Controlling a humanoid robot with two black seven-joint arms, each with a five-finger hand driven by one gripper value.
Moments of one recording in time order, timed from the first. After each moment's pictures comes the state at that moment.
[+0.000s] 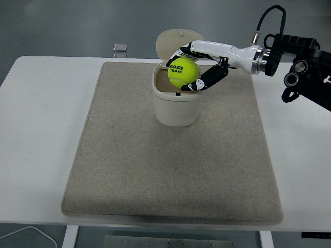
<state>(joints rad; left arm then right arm) 0.06 0.00 -0.04 -0.13 0.00 -0.07 -0.21 1.26 -0.40 0.22 1.04 -1.08 0.24 0.30</state>
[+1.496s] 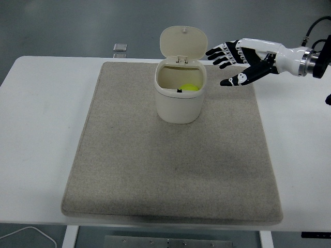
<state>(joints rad) 0.06 0.00 -0.04 -0.13 0.01 -0.07 -0.21 1.21 -0.61 0.23 1.08 -0.71 0.38 0.21</state>
